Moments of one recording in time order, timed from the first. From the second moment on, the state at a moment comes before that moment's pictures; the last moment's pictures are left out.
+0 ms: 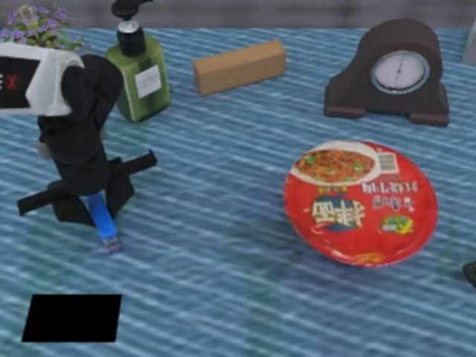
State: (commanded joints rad) left arm -0.26 2.05 1.29 -0.82 0.00 -0.68; right arm 0.00 0.00 0.00 0.00 0.00 0.00
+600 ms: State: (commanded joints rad) left arm -0.24 1.93 1.52 -1.17 0.00 -0.69; right arm 0.00 0.00 0.00 0.00 0.00 0.00
